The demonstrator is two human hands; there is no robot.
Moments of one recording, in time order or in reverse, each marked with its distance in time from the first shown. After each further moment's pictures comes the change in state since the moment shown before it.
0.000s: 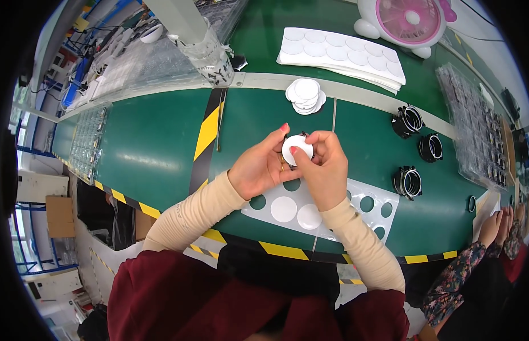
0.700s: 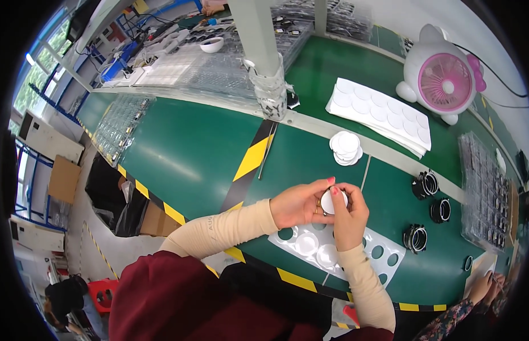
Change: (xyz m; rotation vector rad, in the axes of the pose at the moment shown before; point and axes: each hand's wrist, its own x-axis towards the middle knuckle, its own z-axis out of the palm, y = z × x) left_hand -0.002 -0.001 -0.006 0.014 -0.109 -0.053; right_hand 0.001 0.006 0.007 -0.118 0.051 -0.076
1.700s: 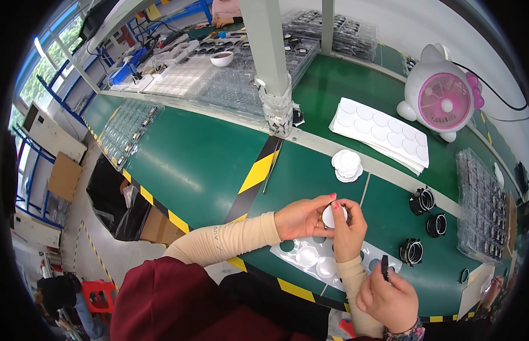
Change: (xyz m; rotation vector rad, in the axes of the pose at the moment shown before) left_hand -0.003 0.001 0.002 0.027 0.016 -0.004; right_hand 0.001 0.007 -0.001 0.031 -0.013 -0.038
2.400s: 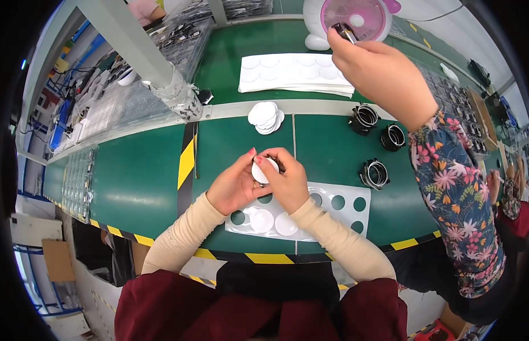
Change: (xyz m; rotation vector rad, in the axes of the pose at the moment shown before) left_hand 0.010 0.002 0.005 0.000 0.012 0.005; right_hand 0.004 -0.006 -0.008 0.075 -0.047 -0.019
